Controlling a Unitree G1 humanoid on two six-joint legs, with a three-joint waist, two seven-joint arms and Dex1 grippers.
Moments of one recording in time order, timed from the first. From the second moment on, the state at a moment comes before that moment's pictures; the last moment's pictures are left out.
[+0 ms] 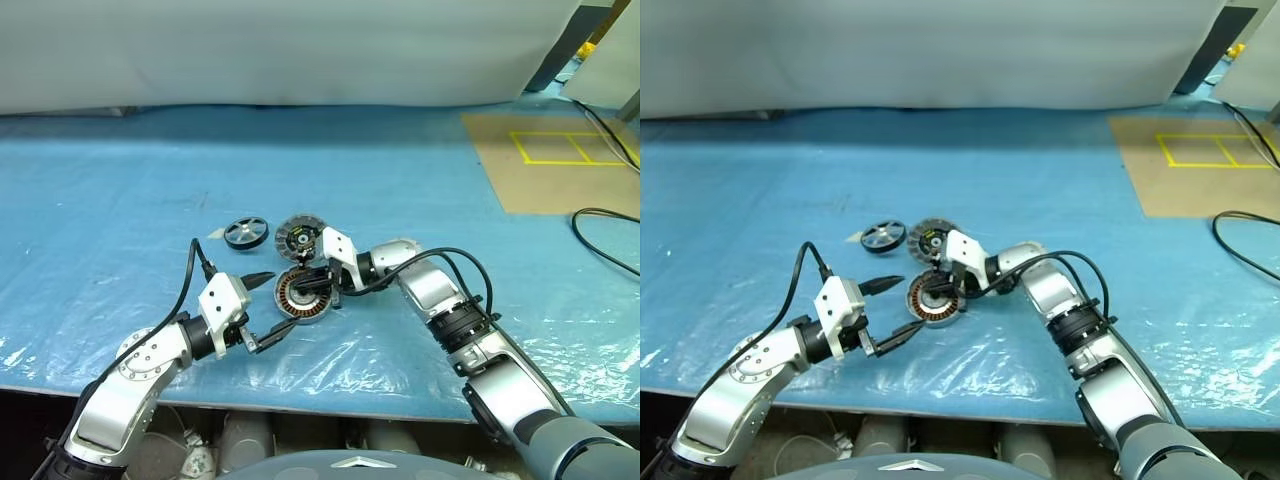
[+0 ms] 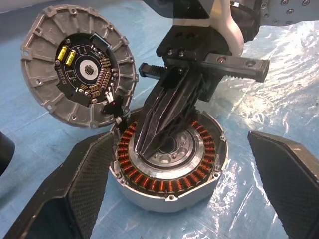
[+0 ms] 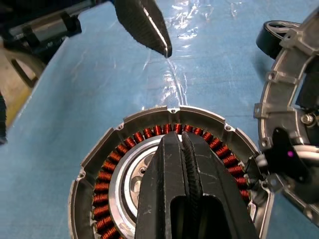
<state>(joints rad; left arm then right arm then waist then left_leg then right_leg) 0.15 0.52 -0.09 -0.47 -0.31 0.23 -0.74 -0.61 -0.27 0.38 0.31 0.14 0.29 1.20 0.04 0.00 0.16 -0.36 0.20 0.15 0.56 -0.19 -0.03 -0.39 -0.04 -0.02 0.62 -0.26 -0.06</state>
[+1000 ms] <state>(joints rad) 0.13 0.52 -0.10 -0.49 -0.32 0.25 -0.73 -0.60 -0.28 0.36 0.26 0.19 0.33 1.20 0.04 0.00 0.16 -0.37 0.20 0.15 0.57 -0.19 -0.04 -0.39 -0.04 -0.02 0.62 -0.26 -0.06</state>
